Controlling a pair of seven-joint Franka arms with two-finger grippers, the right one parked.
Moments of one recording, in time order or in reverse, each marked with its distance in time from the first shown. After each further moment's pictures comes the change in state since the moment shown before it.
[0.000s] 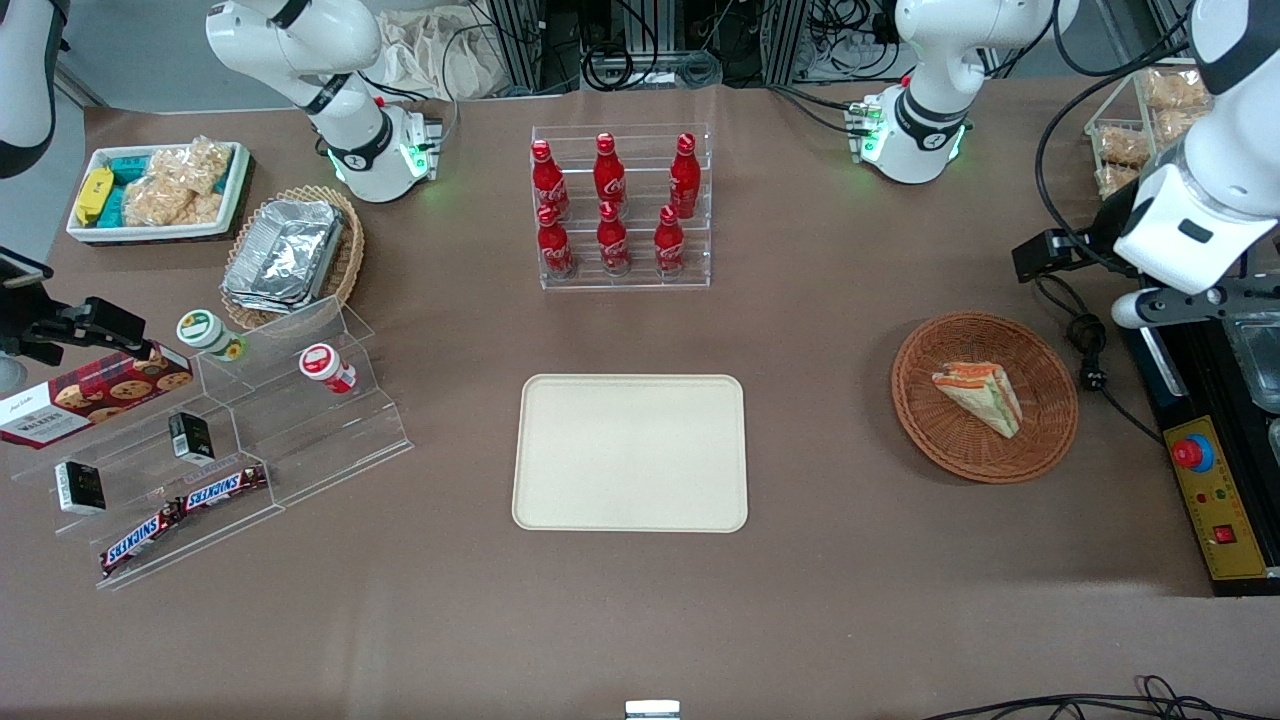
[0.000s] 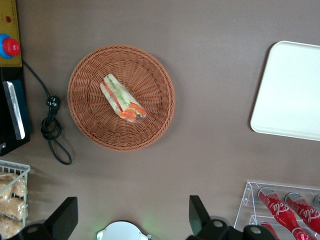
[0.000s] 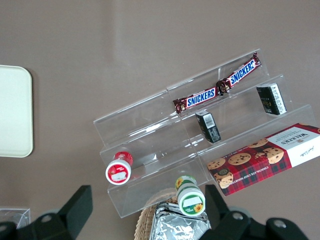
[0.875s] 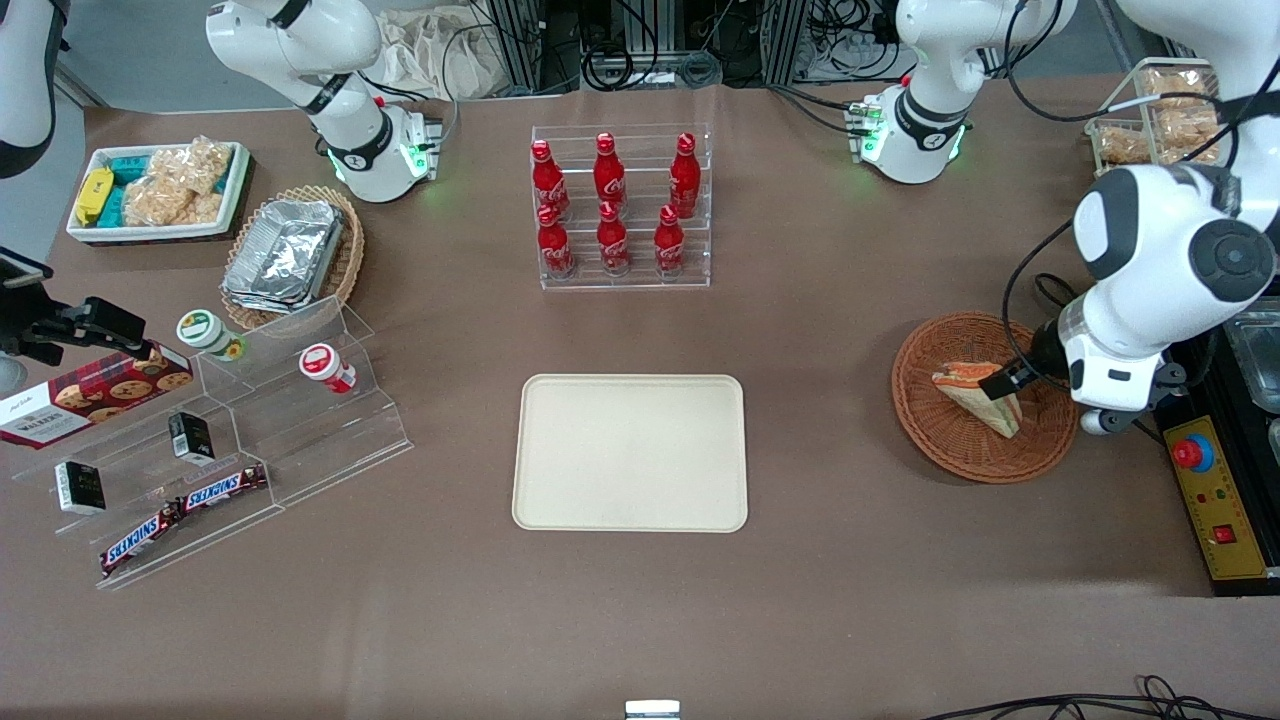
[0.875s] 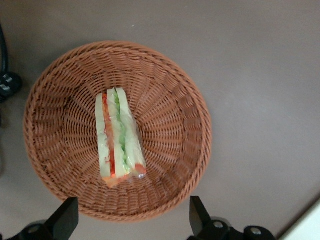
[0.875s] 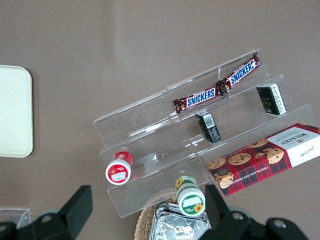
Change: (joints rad) arm 0.098 0.092 0.011 -0.538 0.001 0.711 -0.364
